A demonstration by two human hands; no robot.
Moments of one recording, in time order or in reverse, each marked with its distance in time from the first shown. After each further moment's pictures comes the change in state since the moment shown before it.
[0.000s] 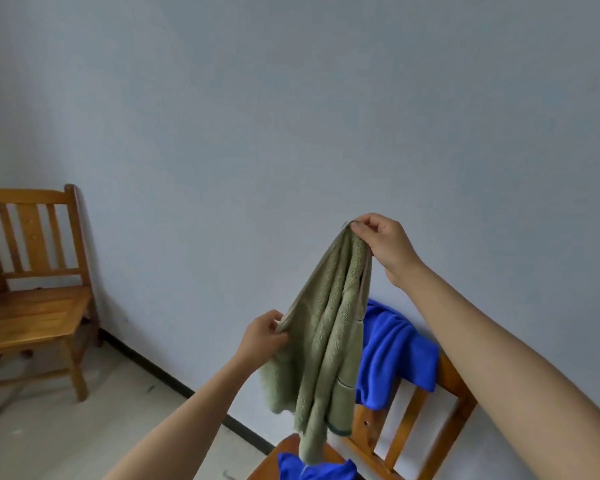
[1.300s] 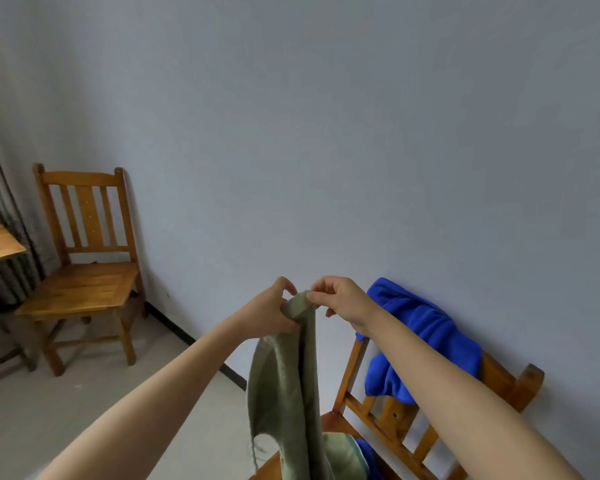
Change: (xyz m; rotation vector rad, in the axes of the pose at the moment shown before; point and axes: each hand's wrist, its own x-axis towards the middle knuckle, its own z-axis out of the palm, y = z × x) left_hand -0.015 0.026 -0.066 0.264 -0.230 -0.013; right_hand -0.037 0.069 0.094 -0.064 -0.521 0.202
